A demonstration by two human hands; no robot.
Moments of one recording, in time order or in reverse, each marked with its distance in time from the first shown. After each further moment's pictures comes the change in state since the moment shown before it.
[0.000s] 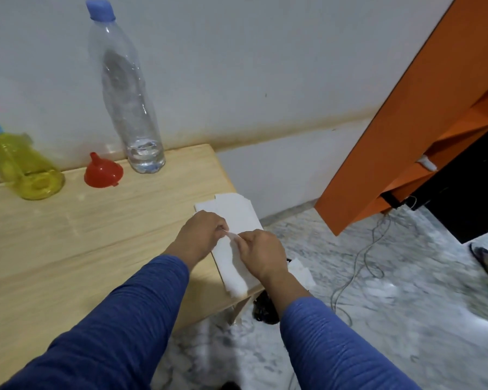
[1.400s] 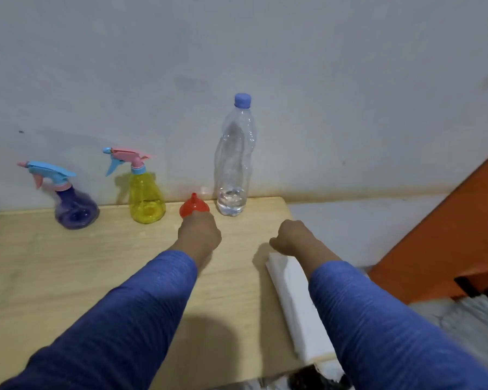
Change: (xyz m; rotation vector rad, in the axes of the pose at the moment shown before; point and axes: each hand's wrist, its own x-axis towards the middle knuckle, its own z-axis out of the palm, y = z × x) left_hand -0.035 -0.068 -0.160 0.214 0.121 -0.640; right_hand 0.095 -0.142 -0.041 -0.366 -0.262 -0.007
